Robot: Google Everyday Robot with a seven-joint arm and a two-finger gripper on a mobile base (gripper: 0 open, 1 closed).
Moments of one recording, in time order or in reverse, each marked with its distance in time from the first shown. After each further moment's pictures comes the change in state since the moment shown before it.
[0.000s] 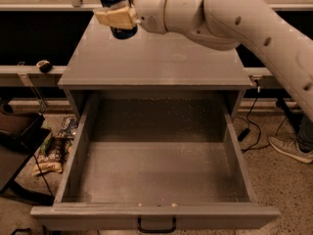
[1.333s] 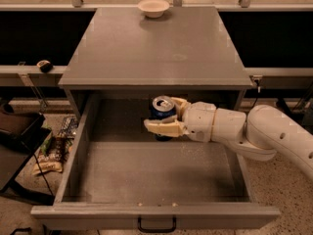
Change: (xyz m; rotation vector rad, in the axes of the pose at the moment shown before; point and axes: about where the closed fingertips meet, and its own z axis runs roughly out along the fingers) arm 0.198 0.140 -0.139 -0.094 0.056 0.294
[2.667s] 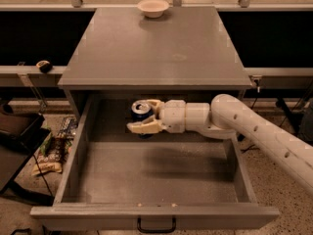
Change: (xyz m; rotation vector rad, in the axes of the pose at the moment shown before) arm 0.059 -0.021 0.079 -0.208 0.004 -0.057
